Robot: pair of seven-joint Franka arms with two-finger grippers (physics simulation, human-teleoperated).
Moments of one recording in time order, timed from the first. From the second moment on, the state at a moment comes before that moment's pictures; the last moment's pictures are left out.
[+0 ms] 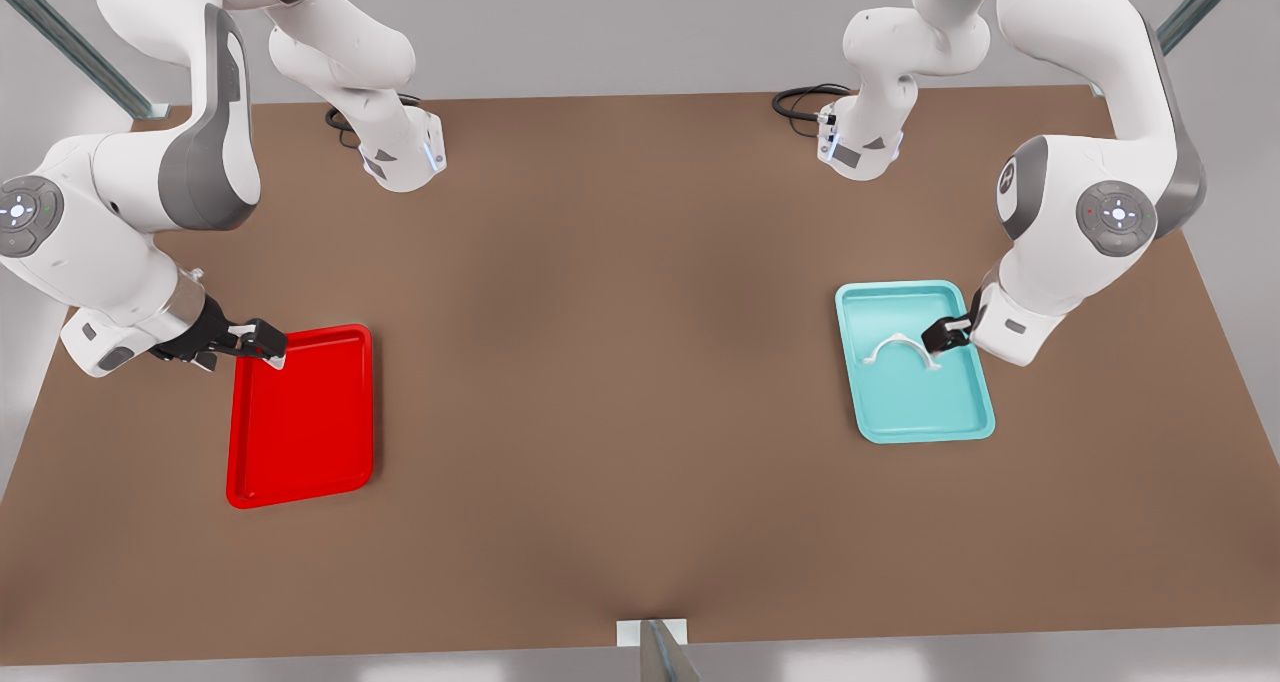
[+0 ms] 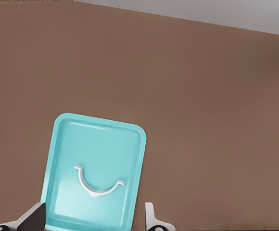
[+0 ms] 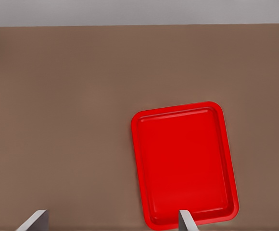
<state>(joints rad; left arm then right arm) -0.12 0.20 -0.04 -1.52 0.06 1.72 -0.34 -0.14 0.19 0.18 -1.44 -0.03 1.68 0.05</state>
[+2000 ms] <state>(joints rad) -0.03 0.36 -0.05 -2.35 -0.14 2.71 1.16 -0.13 0.19 0.20 -1.44 -0.03 1.67 0.04</state>
